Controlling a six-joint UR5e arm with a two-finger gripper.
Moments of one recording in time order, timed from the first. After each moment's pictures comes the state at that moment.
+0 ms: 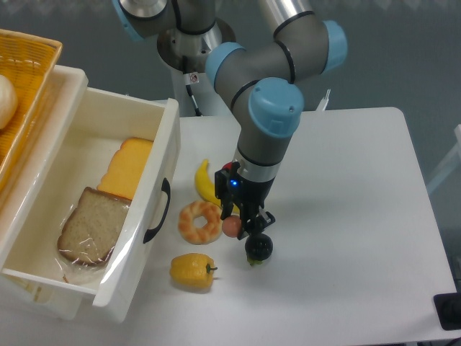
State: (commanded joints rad) arm 2.50 -1.89 -1.58 -1.10 1.28 1.37
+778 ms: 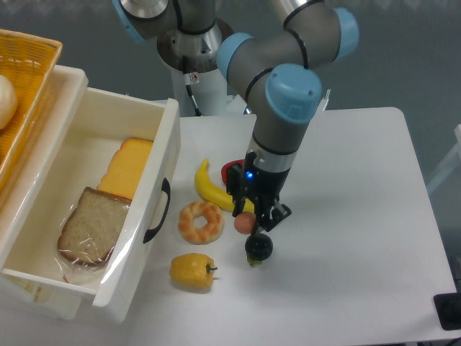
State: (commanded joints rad) arm 2.56 -1.84 -1.57 -1.10 1.28 1.30
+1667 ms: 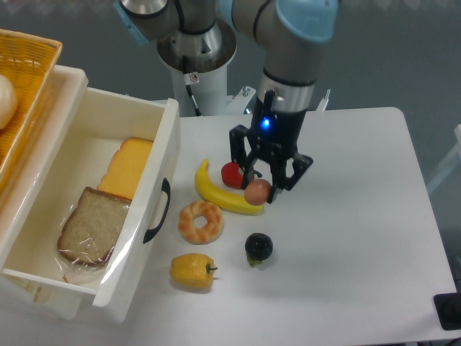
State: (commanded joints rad) arm 2.58 -1.66 -1.57 -1.17 1.17 1.12
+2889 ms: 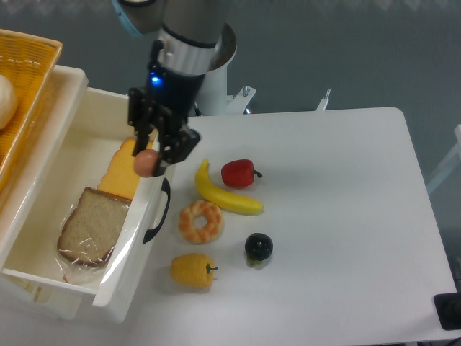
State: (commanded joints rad) arm 2.31 -1.61 -1.60 -1.20 1.08 1.19
